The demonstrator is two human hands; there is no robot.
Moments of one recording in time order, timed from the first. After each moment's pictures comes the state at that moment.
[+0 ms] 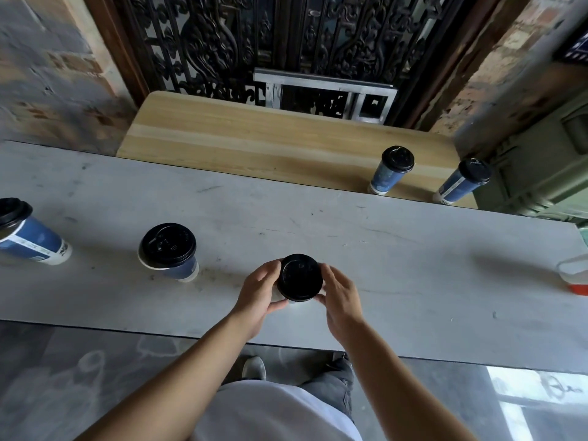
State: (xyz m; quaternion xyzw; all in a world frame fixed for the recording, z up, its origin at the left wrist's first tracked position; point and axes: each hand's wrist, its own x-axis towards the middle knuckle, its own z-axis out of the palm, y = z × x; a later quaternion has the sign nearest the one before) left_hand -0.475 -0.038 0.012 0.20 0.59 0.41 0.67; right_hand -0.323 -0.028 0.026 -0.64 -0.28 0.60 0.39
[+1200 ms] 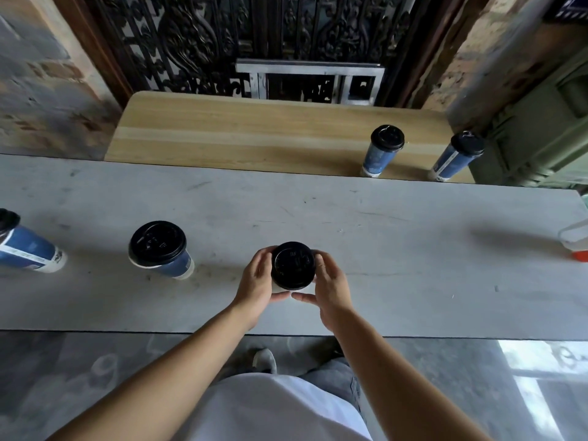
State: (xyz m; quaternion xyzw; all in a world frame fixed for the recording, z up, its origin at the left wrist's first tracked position) left_hand -0.461 -0.040 0.025 0.29 0.63 0.42 0.59; right_hand -0.328 -0.037 0.025 -0.62 -0.27 0.62 0.40
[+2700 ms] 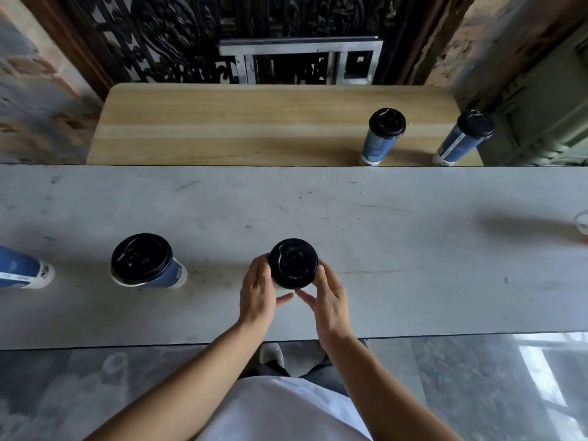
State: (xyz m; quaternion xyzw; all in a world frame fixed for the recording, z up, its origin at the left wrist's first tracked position) left_hand -0.439 -0.027 0.013 0.20 0.68 0.42 0.57; right_hand -0.326 -0.047 0.005 -0.58 -0.26 0.61 0.48
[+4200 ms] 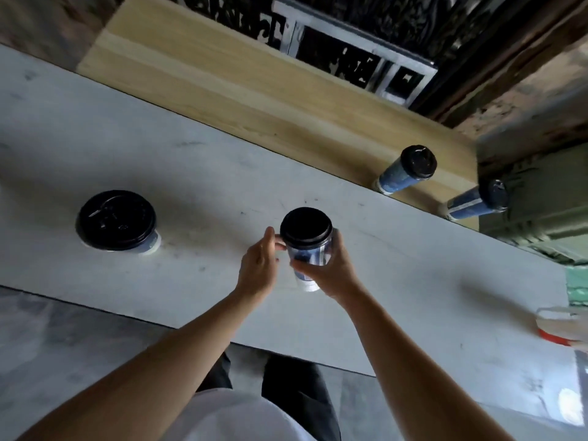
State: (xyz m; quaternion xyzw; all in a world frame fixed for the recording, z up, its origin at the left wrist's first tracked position) left_hand -0.424 0.034 -0.015 0.26 0.69 0.42 0.53; right_hand -0.282 0.072 0.005 -0.66 -0.57 0.46 0.15
